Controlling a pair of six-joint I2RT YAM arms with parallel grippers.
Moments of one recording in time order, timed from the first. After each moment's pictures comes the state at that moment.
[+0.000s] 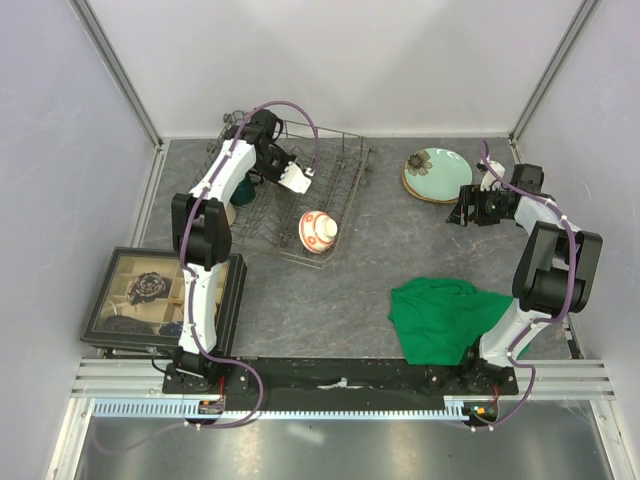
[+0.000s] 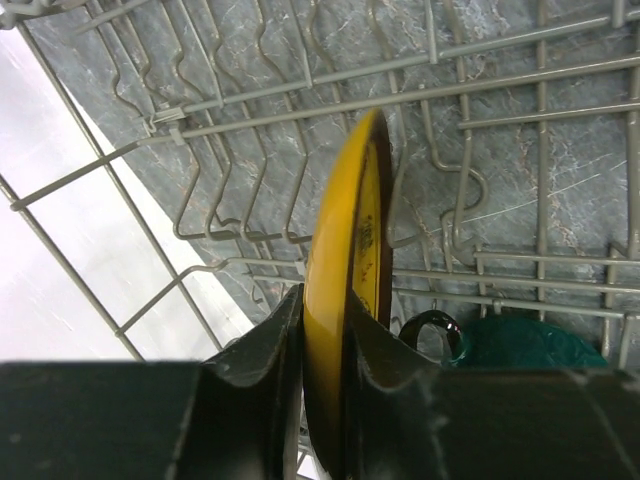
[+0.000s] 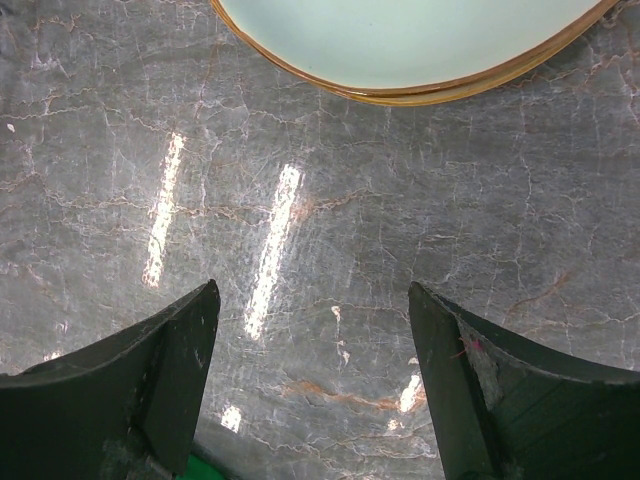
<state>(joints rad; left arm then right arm) -0.26 2.31 2.17 -0.99 0.30 1.92 -0.31 1.78 1.17 -0.40 -0.63 -0.28</state>
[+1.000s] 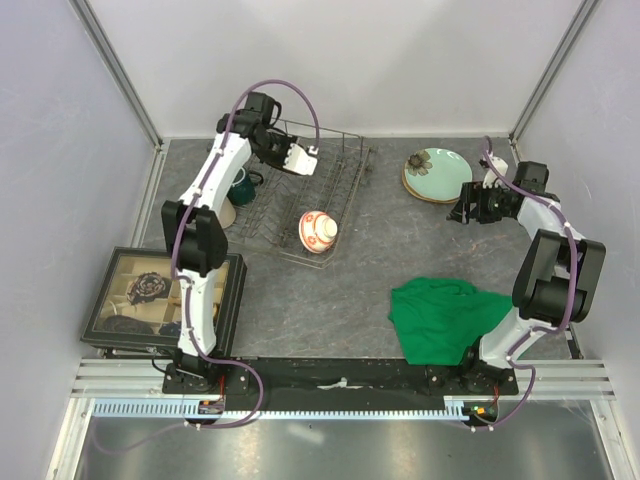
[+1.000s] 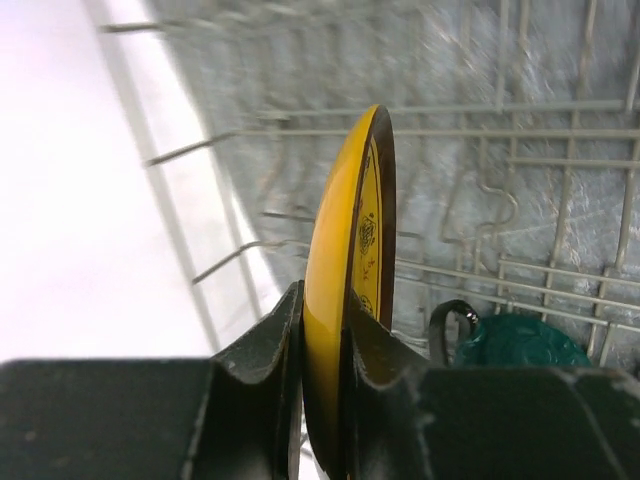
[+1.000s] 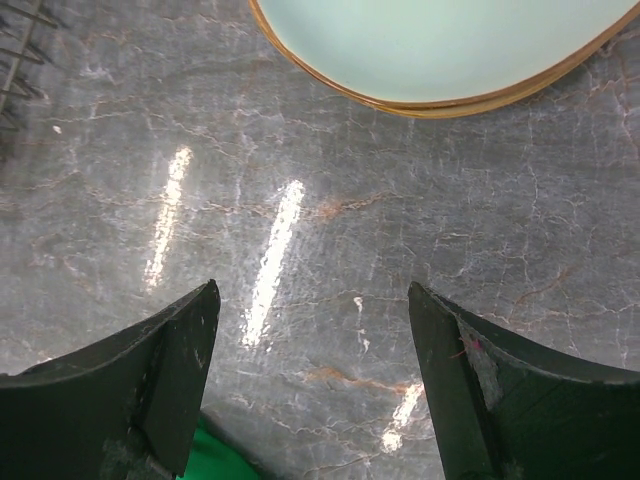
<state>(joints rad) -0.28 2.23 2.22 -1.01 0.38 1.75 -0.31 1.72 1.17 -0.43 -0.66 -0.28</state>
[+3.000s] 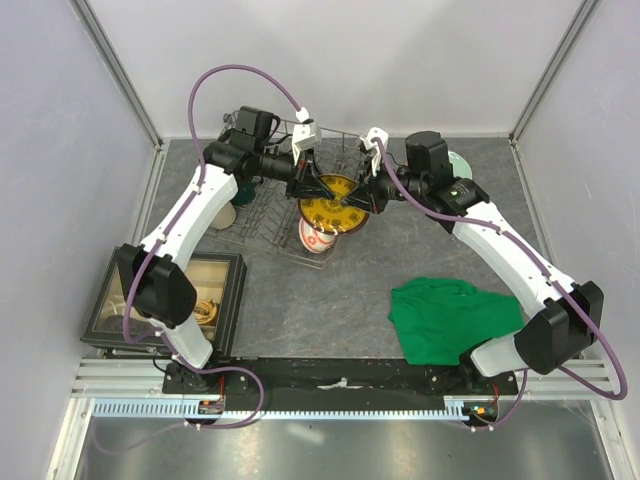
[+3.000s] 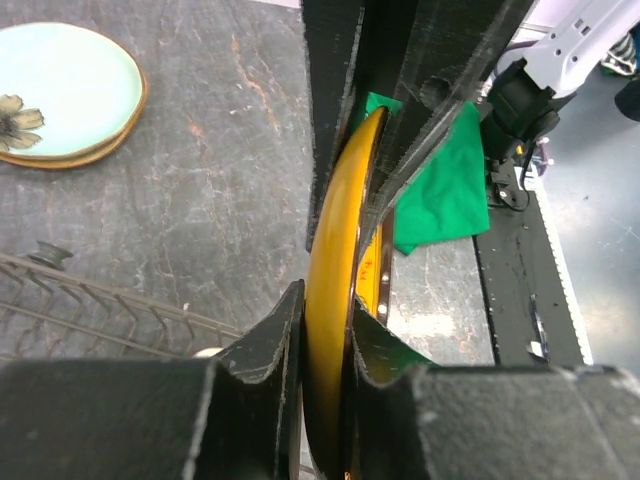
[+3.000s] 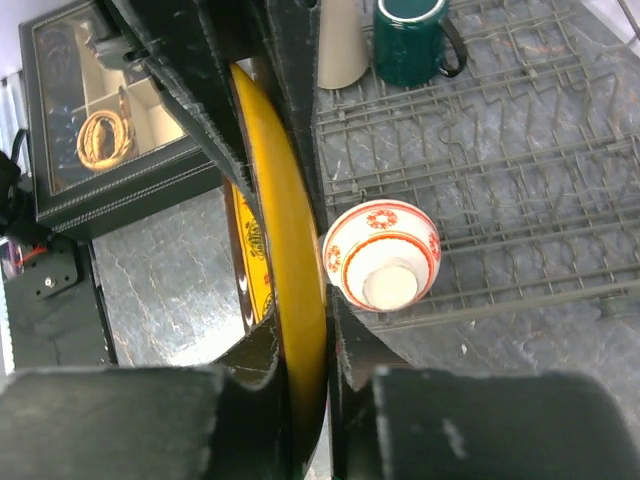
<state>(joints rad) -0.39 1.72 1.72 -0.73 1.16 0.53 0.49 1.44 1.38 -0.38 -0.66 -0.13</state>
